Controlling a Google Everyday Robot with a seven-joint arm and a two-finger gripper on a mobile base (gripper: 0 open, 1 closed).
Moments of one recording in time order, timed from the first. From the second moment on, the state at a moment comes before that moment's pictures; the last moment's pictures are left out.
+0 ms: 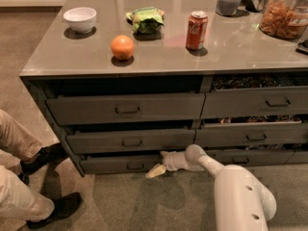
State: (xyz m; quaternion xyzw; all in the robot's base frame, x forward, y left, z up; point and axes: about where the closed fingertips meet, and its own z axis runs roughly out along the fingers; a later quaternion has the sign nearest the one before) arm 0.685 -0.016 0.224 -0.41 0.79 0.33 0.32
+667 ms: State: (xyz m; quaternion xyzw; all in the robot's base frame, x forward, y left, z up) arm 0.701 -0.006 0.212 -0.42 0.76 0.34 0.36
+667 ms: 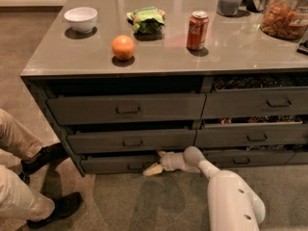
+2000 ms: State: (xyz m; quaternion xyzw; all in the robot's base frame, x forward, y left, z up) arm 0.691 -0.013 0.205 -0.44 0.75 0.33 0.38
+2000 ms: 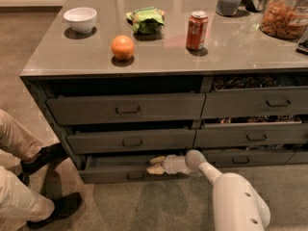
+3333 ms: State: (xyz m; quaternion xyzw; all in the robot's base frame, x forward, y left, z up) arm 0.661 -0.026 0.208 -0.46 0.74 0.30 0.39
